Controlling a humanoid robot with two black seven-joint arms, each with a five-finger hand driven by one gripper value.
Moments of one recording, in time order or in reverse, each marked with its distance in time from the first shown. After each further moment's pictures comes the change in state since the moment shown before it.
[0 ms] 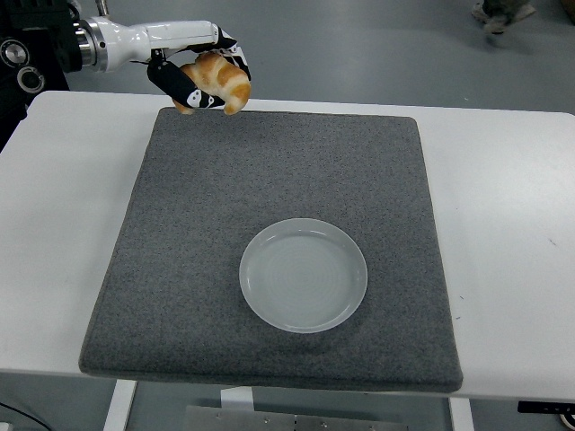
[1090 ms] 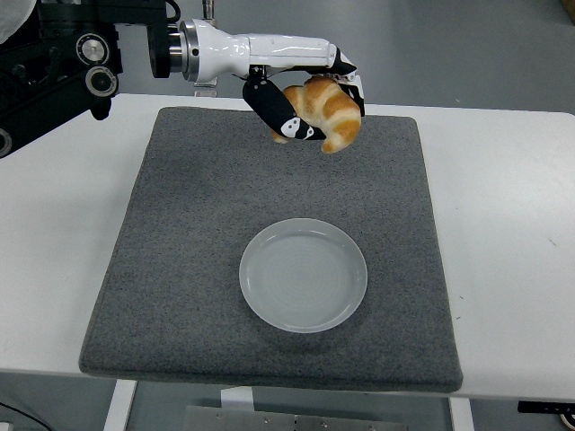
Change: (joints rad) left arm -0.078 -0.166 0.013 -0.157 -0.047 -0.064 0.002; right arm 0.000 0.000 0.000 0.000 0.000 0.000 0.000
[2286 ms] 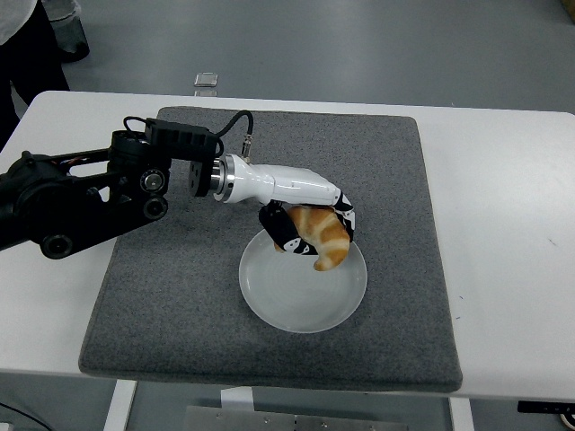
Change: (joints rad) left arm 0.242 -0.098 0.090 -0.038 0.262 0.063 0.000; right arm 0.000 0.000 0.000 0.000 0.000 0.000 0.000
